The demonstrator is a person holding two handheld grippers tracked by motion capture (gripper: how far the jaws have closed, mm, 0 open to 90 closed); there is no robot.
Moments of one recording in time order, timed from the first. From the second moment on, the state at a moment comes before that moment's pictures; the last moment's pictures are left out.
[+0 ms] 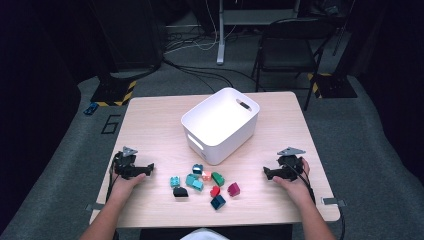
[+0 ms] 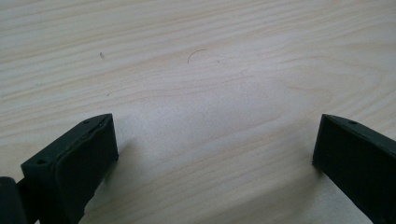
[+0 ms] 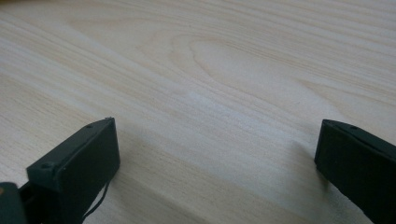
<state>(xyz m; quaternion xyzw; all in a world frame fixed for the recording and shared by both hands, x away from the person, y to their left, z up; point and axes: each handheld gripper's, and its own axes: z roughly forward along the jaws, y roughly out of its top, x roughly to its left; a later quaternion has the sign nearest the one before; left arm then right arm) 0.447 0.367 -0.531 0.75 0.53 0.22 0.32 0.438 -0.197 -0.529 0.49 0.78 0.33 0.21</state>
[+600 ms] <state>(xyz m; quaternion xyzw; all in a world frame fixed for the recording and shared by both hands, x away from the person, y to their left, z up) 0.448 0.365 -0.531 0.76 0.52 0.22 0.32 0.438 -0.199 -0.529 0.48 0.79 0.33 0.20</state>
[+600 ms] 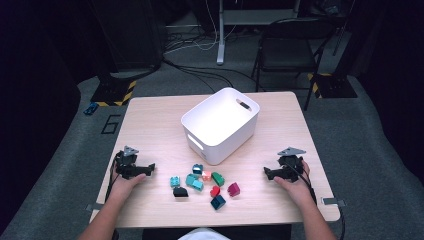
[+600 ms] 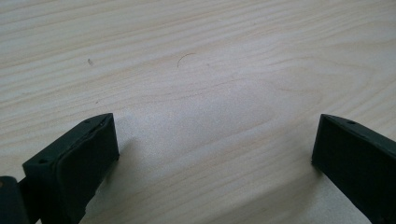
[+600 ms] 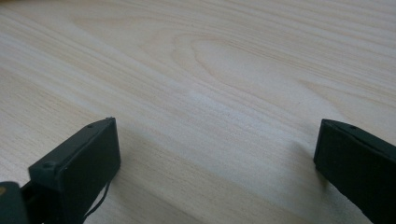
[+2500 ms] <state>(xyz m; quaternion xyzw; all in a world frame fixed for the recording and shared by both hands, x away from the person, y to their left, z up) 0.452 0.273 -0.401 0.80 0.44 0.18 0.38 0.437 -0.162 -0.455 0.44 0.80 0.35 0.21</state>
